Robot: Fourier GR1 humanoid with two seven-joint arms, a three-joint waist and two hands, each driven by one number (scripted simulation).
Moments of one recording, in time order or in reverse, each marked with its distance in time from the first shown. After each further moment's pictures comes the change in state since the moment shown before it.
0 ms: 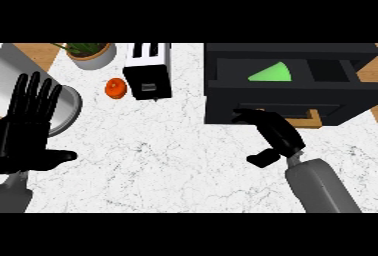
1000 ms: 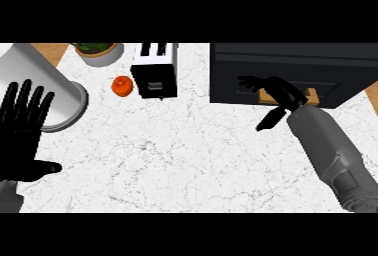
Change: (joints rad) left arm 0.054 -0.031 0.101 0.030 -0.028 -0.168 0.014; right arm -0.525 -0.031 -0.228 0.827 -0.022 -0.032 -0.368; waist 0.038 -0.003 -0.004
